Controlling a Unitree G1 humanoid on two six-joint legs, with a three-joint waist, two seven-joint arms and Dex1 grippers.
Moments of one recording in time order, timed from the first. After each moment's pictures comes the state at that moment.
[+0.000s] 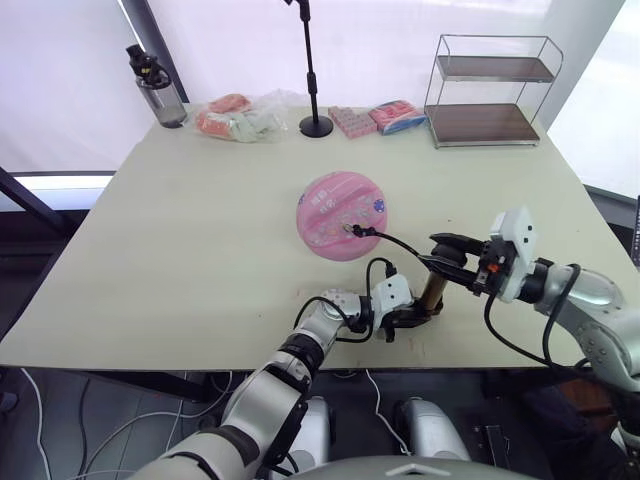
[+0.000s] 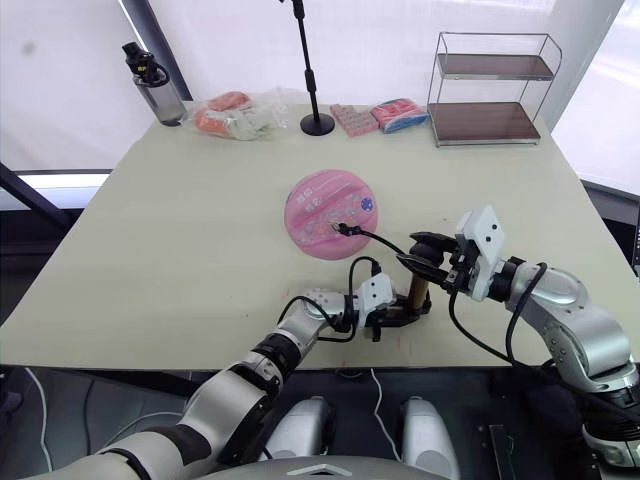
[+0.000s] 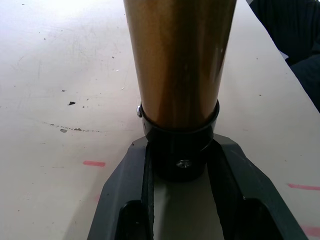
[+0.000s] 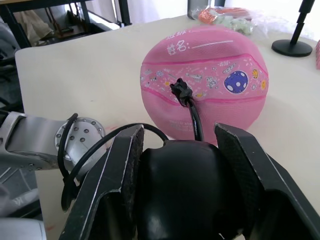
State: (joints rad) left arm -0.62 -0.01 -0.35 1.02 0.12 -0.38 -0.94; right arm -0.21 -0.72 -0.02 -0.38 0.68 0.57 0.76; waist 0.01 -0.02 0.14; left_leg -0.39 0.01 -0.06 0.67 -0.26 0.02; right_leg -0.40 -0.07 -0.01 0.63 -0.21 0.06
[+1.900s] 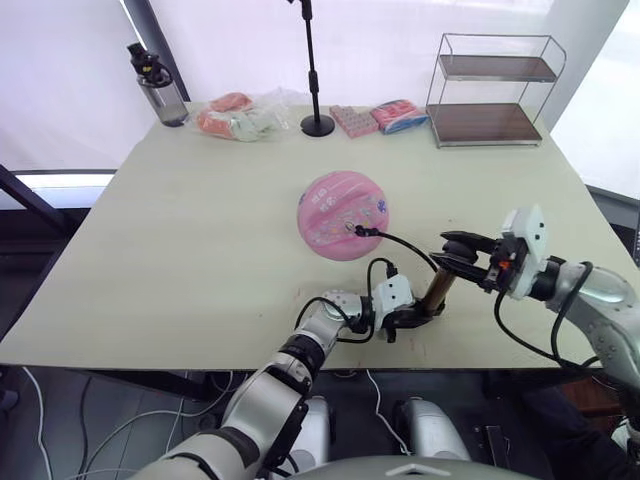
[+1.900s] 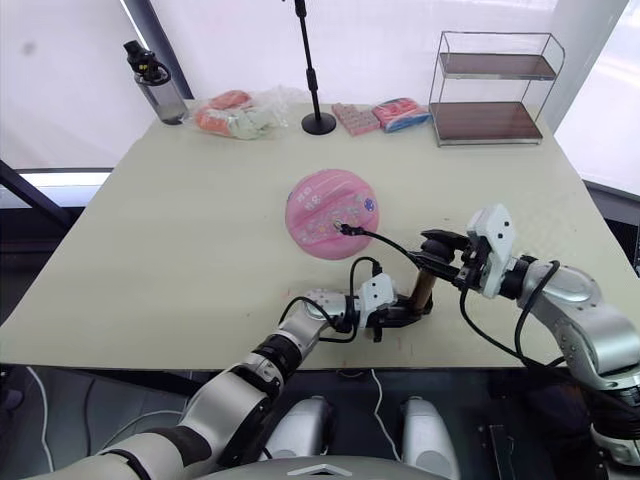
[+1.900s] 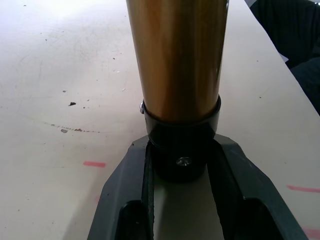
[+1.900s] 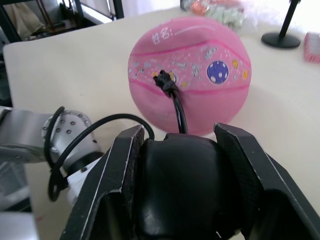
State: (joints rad) left arm -0.62 -0.01 -0.35 1.01 0.11 -0.37 -0.94; right arm -0.21 -0.74 -0.07 -0.35 0.69 0.58 0.78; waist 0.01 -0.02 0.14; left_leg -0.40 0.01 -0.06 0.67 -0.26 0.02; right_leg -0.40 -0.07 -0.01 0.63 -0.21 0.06
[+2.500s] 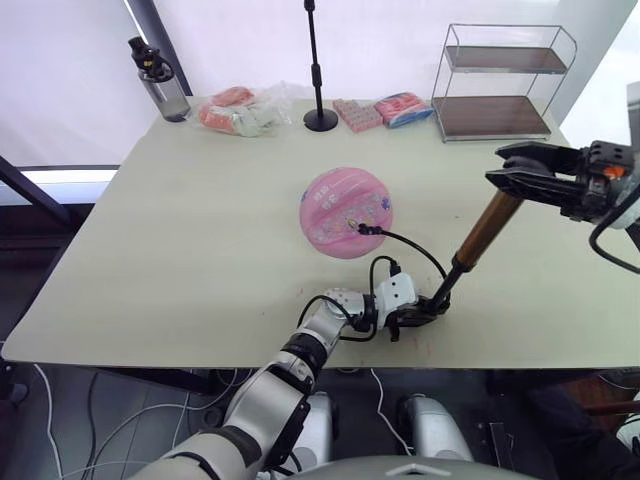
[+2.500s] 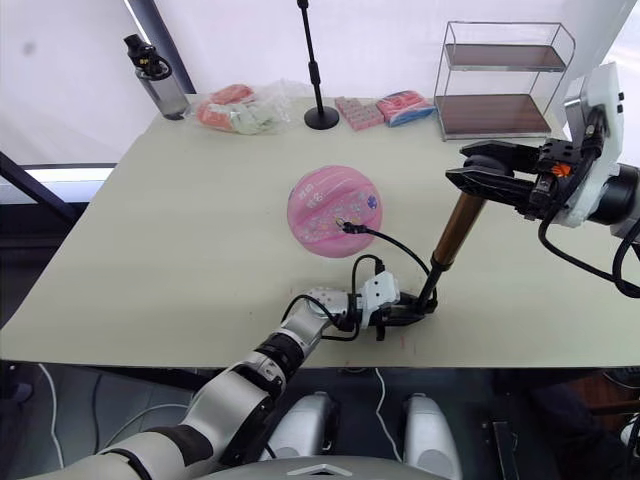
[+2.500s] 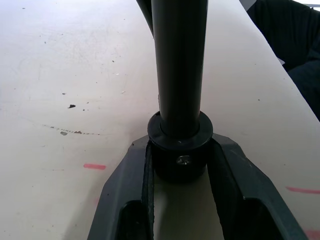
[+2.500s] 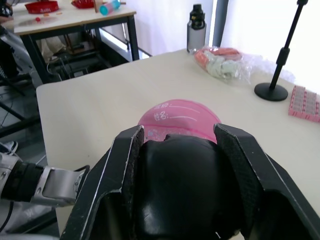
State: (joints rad) left arm -0.62 -0.02 -0.35 1.00 0.10 -0.38 -0.95; right arm -0.57 -1.02 -0.33 -0.34 1.11 0.98 0.76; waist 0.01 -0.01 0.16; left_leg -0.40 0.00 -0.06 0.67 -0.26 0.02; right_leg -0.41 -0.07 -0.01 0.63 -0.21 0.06
